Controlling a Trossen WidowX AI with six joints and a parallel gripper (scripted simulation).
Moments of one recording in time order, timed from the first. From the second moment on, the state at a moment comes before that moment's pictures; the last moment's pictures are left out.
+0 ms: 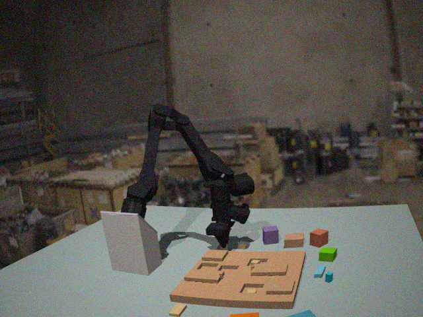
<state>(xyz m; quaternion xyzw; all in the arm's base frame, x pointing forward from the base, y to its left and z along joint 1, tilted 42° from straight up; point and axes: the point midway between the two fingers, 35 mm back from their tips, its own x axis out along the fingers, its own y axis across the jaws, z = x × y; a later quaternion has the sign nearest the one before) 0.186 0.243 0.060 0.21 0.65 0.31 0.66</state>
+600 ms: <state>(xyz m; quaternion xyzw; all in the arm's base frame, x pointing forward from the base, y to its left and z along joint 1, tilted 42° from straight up) 0.188 0.231 0.069 0.20 0.65 0.31 0.66</state>
